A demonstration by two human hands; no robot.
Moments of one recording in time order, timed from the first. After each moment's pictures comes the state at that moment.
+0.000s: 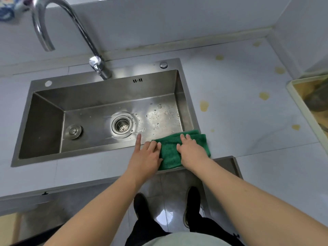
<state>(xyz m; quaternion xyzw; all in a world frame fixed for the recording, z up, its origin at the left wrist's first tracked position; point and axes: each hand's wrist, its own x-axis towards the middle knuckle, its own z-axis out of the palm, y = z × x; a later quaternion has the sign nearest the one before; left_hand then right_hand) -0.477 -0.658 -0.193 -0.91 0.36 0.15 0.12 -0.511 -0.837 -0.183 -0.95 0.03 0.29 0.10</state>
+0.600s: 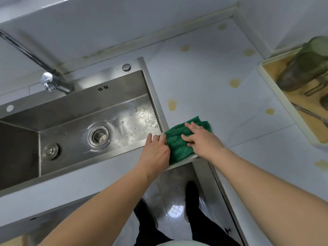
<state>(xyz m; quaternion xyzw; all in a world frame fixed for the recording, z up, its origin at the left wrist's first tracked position) -0.480 -0.804 -0.181 -0.87 0.44 0.17 0.16 -0.533 -0.988 -0.203 -0.95 0.06 0.21 0.23</state>
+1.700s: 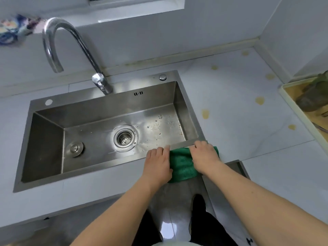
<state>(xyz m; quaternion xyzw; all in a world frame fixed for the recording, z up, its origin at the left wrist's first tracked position) -0.463 -0.666 -0.188 -0.93 0.32 0.20 -0.02 -0.507 -0.839 -0.178 -0.97 0.07 0.22 -0.01</state>
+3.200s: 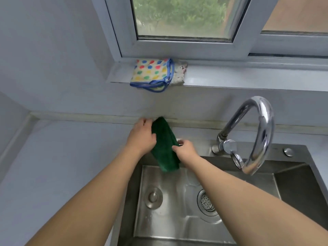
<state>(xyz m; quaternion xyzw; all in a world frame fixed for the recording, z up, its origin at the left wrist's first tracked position) -0.013 -0.318 -0.135 -0.97 0.06 0.09 -0.21 -0.061 -0.482 -0.163 -0.81 0.24 0.21 0.49</state>
